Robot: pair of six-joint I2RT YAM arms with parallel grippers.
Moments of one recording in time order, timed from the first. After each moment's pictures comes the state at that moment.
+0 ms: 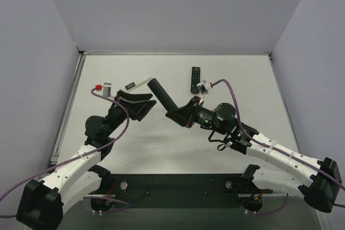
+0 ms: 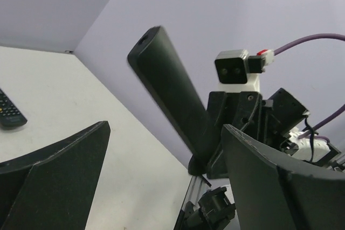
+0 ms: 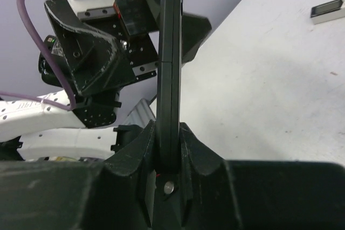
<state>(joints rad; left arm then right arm) -0.44 0.86 0.37 0.92 0.40 -1.00 0.89 0.99 0.69 0.31 -0.17 0.71</state>
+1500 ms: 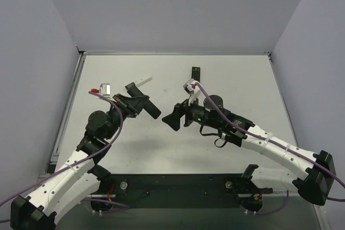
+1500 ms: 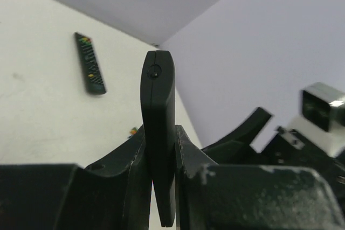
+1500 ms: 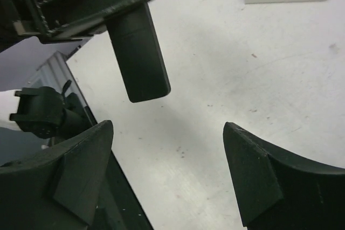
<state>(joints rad) -0.54 0.72 0.48 0.42 0.04 -0.94 0.89 1.10 0.83 0.04 -0.16 0.40</state>
